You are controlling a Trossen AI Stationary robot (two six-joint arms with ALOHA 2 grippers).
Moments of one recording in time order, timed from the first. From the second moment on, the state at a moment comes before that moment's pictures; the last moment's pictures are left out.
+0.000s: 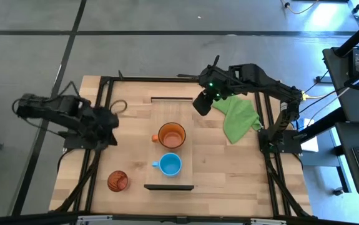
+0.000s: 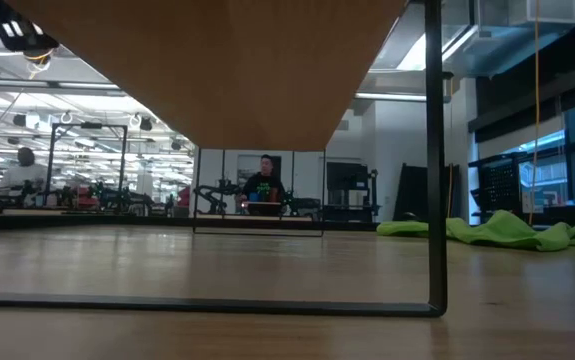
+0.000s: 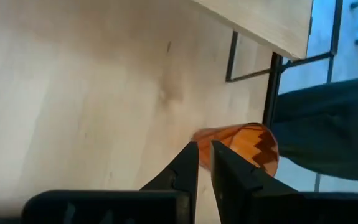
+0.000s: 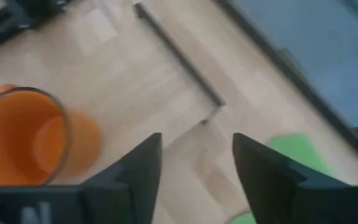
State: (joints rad) left arm -0.20 0.75 0.96 -1.19 0.23 -0.61; right arm -0.09 1.79 2.26 -1.47 0.24 0.48
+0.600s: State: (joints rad) left arm -0.89 1.09 0.96 -1.12 -0.16 -1.02; right arm 0.02 1.71 2.26 -1.52 0.39 0.57
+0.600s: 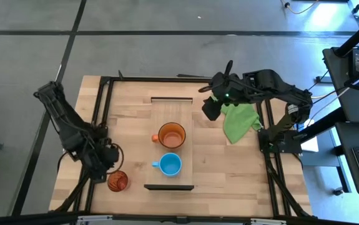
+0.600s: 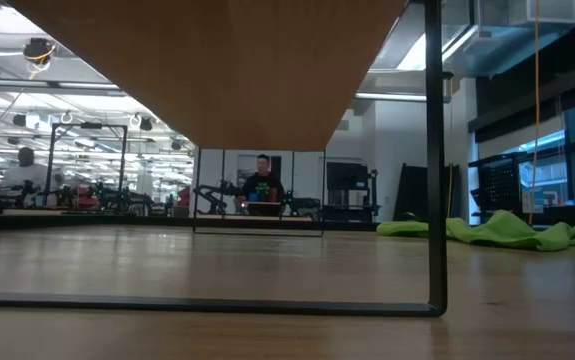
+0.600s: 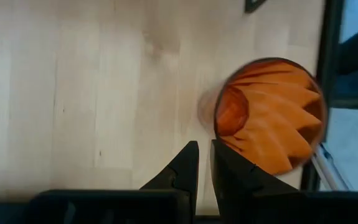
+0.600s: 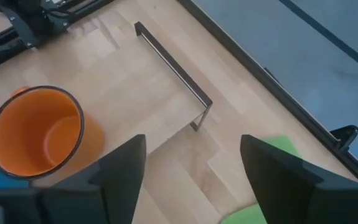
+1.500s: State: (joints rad) left arm -0.86 1.11 0.96 -0.98 -0.14 -1.14; right arm 0.14 1.71 2.26 -1.55 0.47 0.65
